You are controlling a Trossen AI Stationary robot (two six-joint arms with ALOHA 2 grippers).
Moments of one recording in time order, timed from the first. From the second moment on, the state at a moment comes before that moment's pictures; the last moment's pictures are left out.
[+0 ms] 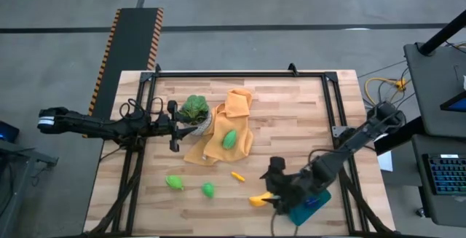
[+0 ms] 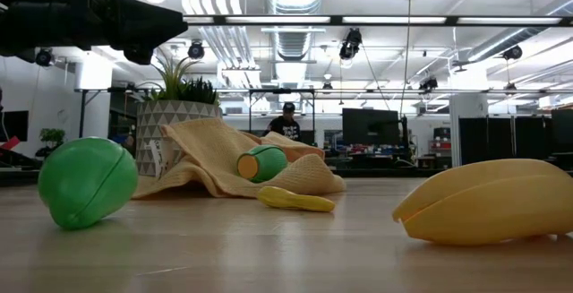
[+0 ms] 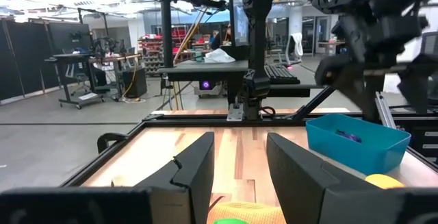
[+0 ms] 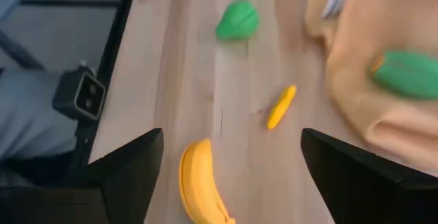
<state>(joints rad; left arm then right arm) 0.00 0.67 0.13 0.67 -0.11 0.06 0.65 1.60 1.19 -0.45 0.37 0.46</state>
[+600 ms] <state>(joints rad) 0.00 0.67 0.13 0.67 -0.11 0.06 0.61 1.81 1.19 -0.39 0.07 0.47</state>
